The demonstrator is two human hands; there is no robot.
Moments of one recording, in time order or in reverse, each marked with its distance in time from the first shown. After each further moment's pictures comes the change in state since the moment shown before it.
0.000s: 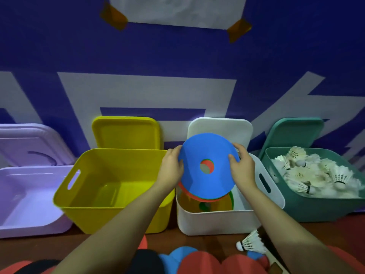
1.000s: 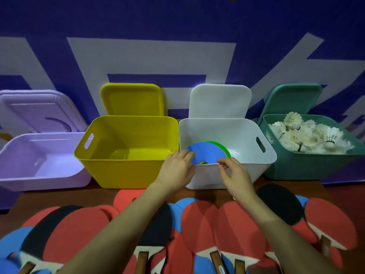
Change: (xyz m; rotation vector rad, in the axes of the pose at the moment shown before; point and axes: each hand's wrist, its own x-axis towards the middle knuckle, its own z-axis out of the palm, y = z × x) left_hand -0.125 0.000 -0.009 0.499 -0.261 0.286; right_hand -0.136 0.046 -0.024 -0.329 -0.214 -0.264
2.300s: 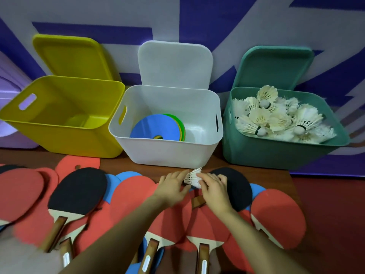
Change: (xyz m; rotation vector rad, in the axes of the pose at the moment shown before) left_hand 0.019 0.171 0.187 -0.222 -0.320 -0.335; right_hand -0.053 0.205 -0.041 -0.080 -0.175 -0.125
